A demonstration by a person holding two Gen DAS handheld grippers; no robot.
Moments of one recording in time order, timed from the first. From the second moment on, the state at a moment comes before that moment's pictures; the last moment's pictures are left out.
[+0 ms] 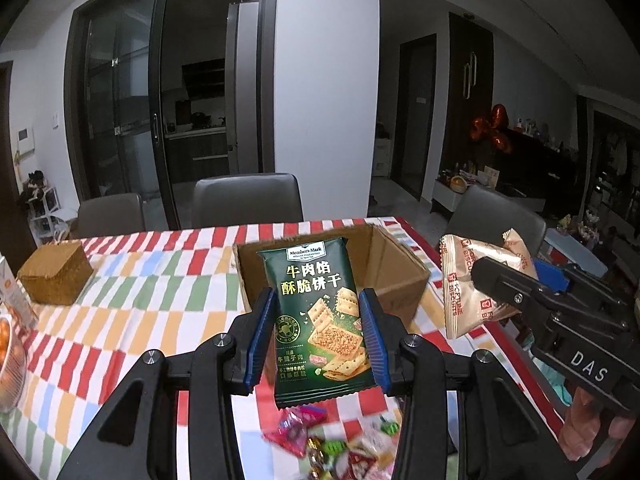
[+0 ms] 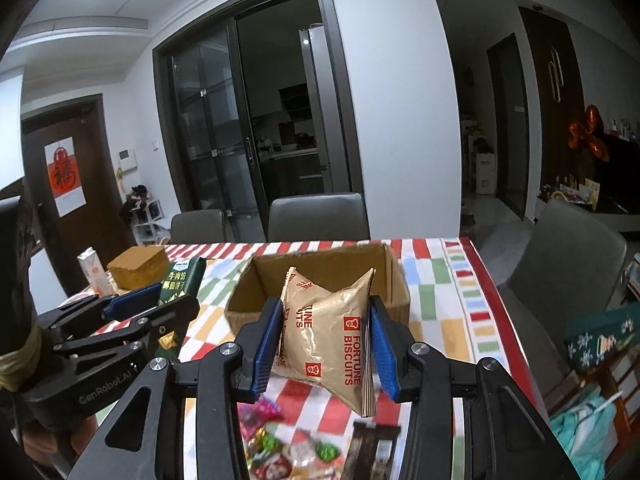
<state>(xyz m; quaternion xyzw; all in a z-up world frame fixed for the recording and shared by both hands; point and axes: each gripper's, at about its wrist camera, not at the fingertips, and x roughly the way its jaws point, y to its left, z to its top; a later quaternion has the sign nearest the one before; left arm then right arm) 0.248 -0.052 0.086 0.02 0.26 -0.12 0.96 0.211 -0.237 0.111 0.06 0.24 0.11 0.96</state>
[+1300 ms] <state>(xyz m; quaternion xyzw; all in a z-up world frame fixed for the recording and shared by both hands) 0.239 -0.037 0.086 0.07 0.25 -0.06 0.96 0.235 -0.228 0.092 0.02 0.25 0.09 0.96</state>
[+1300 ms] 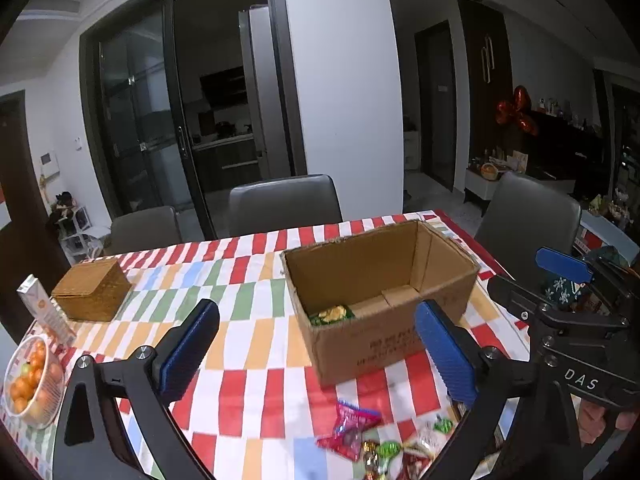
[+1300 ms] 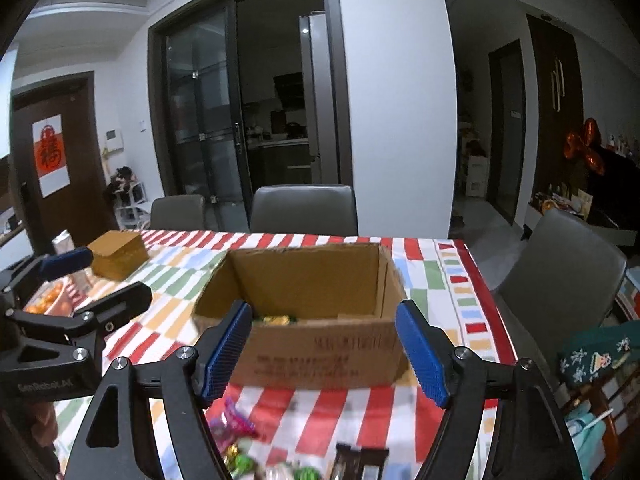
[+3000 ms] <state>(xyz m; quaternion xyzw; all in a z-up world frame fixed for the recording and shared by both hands) 0.192 -0.041 -0.120 0.02 0.53 -0.09 0.85 0.196 -0.245 -0.083 0.03 0.48 0.03 0.87</state>
